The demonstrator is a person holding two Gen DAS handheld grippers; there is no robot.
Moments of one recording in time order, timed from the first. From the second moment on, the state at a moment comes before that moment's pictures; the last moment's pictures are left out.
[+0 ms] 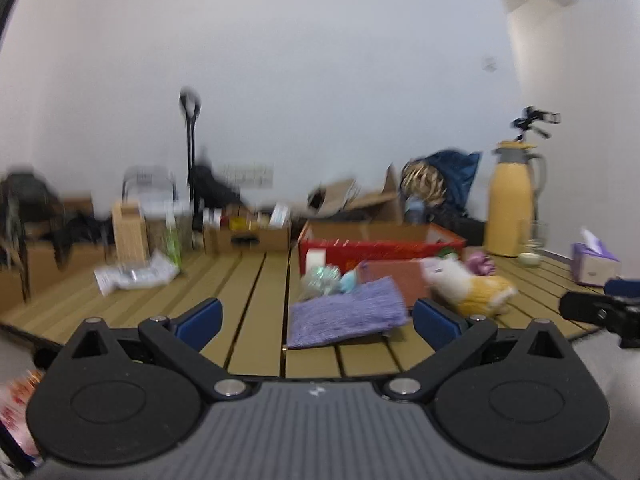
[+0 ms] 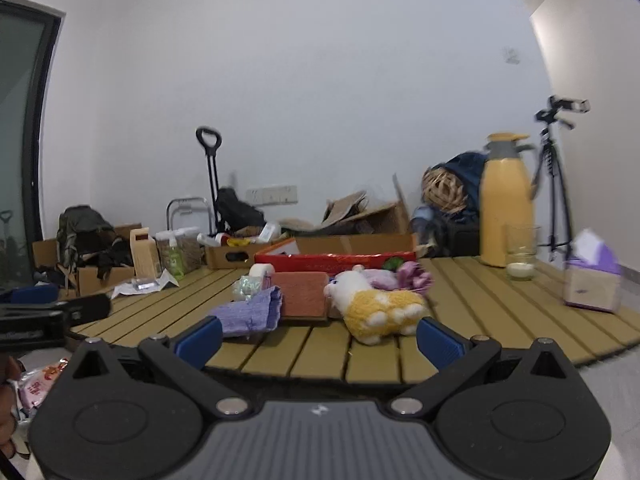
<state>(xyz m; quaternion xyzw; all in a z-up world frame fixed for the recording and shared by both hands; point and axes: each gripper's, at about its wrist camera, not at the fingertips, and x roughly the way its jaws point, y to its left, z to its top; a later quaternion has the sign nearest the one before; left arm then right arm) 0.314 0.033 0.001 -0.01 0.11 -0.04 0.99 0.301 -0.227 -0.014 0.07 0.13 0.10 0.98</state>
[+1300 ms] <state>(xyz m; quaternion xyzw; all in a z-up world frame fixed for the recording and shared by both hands) 0.580 0.048 0.075 -0.14 0.22 -0.23 0.94 0.591 -0.190 0.050 0.16 0.23 0.23 0.93</state>
